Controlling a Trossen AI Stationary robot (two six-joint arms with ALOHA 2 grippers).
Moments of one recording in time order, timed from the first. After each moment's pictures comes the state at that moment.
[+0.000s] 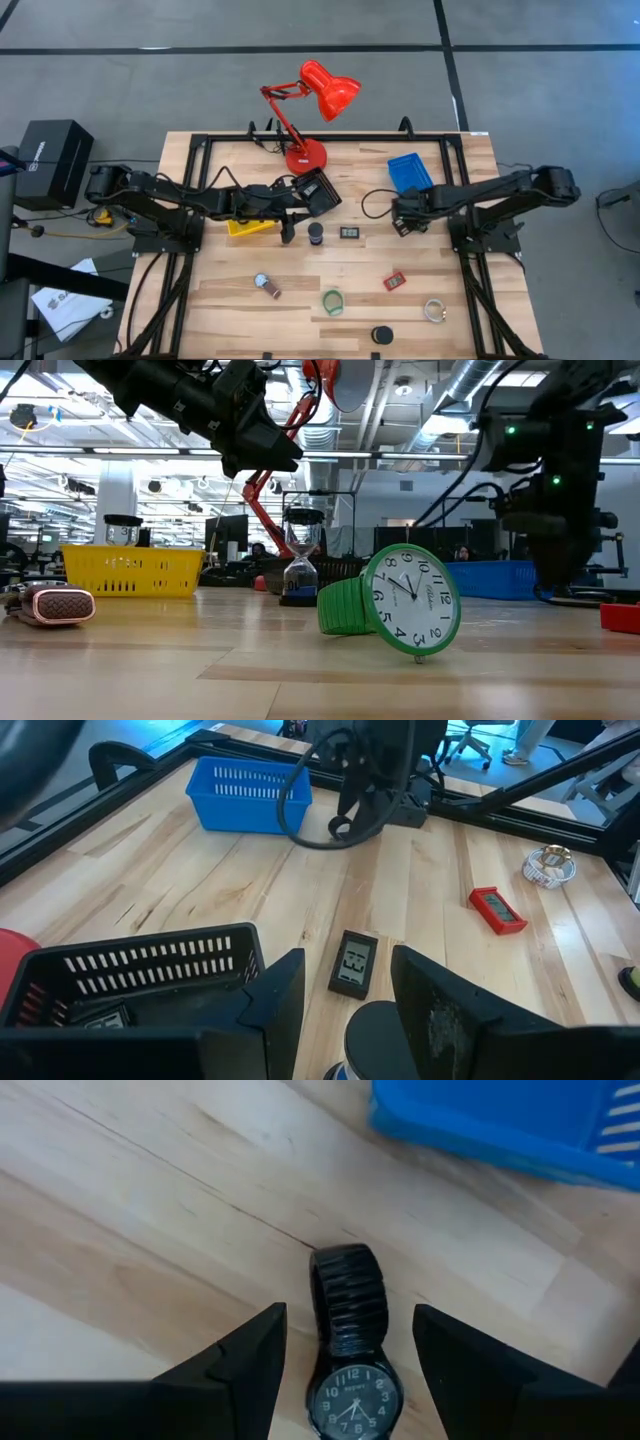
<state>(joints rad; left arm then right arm) -0.02 1.34 0.67 0.27 -0.20 -0.23 -0.05 1.29 0.59 -0.85 0.25 0.95</state>
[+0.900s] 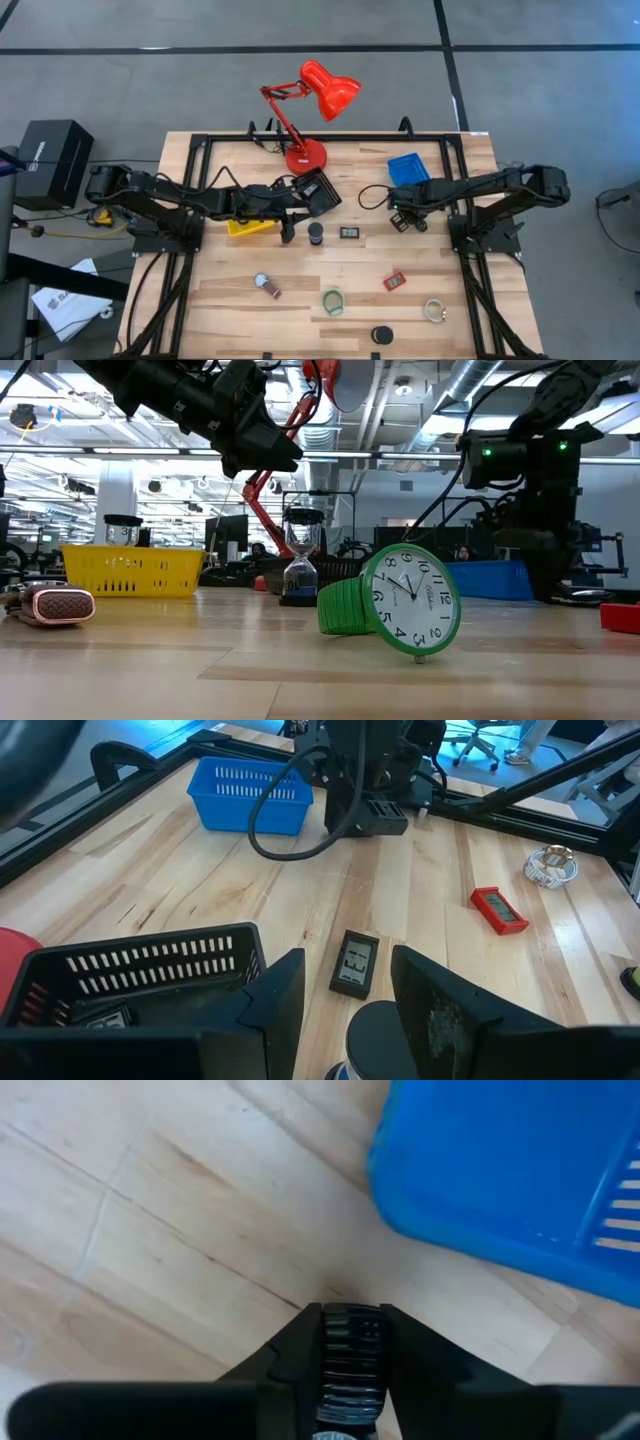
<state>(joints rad) -0.02 1.34 0.67 0.27 -0.20 -0.22 -0.18 1.36 0.59 -0.76 0.24 0.73</state>
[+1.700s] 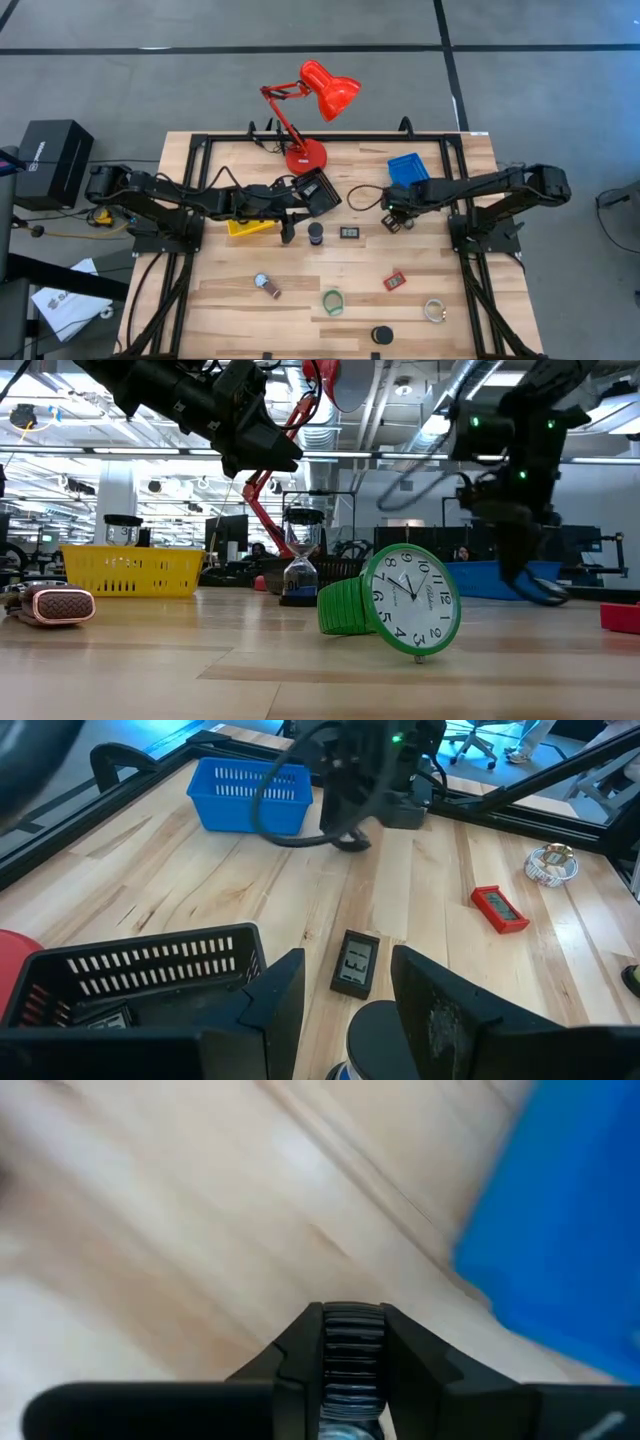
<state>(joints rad) -0.02 1.34 0.67 0.27 -0.20 -0.22 -0.10 1.36 0.69 -0.71 0.25 0.64</state>
